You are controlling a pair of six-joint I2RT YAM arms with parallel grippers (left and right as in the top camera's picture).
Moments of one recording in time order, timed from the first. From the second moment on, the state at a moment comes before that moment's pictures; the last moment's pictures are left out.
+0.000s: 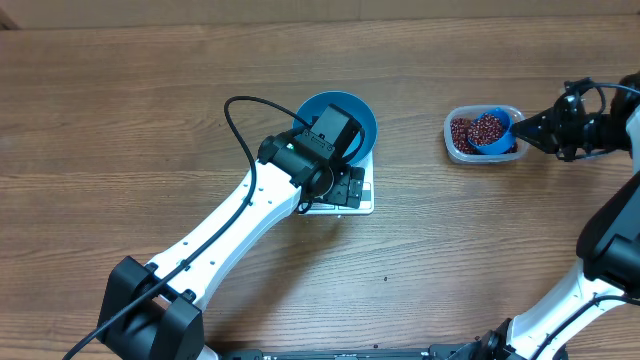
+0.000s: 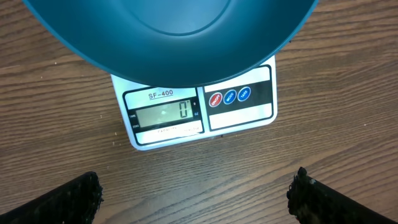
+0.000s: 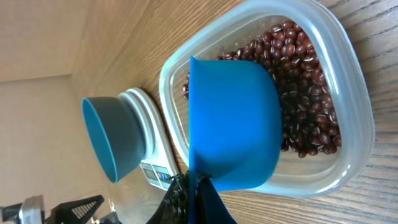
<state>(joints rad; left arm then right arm) -0.64 1.69 1.38 -0.94 -0.02 -0.47 -0.50 2.07 1.69 -1.22 -0.86 -0.08</state>
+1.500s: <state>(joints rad) -0.64 1.69 1.38 -0.94 -0.02 -0.47 -0.59 2.07 1.69 -1.39 -1.26 -0.27</state>
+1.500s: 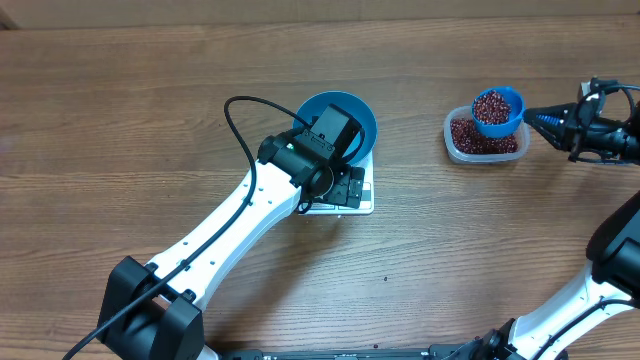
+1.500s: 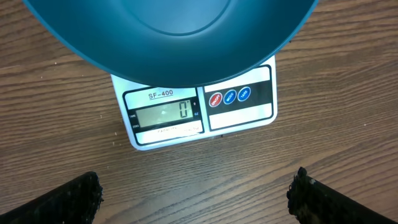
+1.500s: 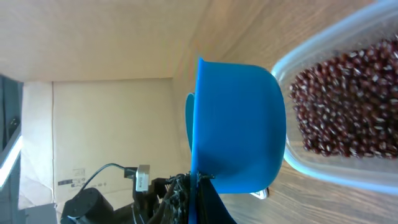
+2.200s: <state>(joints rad) -0.64 1.69 1.38 -0.94 -0.02 -0.47 -0.31 2.09 2.17 -1.54 -1.19 -0.21</state>
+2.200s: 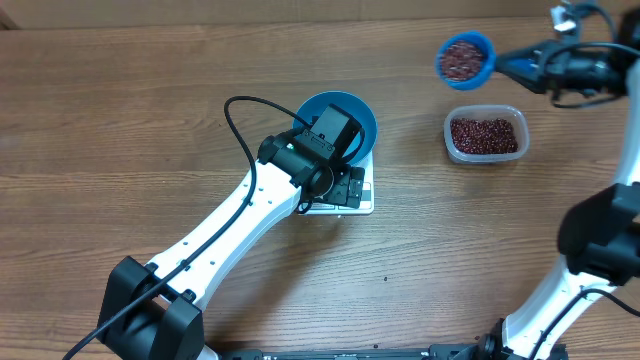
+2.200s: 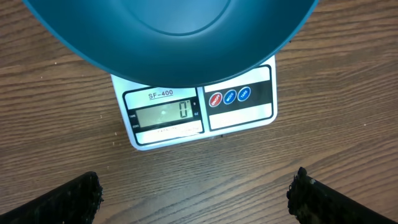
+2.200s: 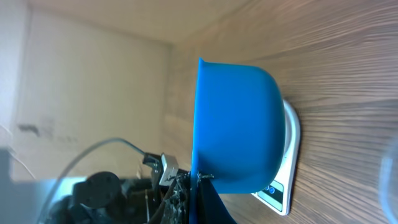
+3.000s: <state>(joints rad) -0.64 1.69 1.38 -0.94 -0.02 -0.47 0.21 2.09 2.18 -1.37 -0.72 -0.19</state>
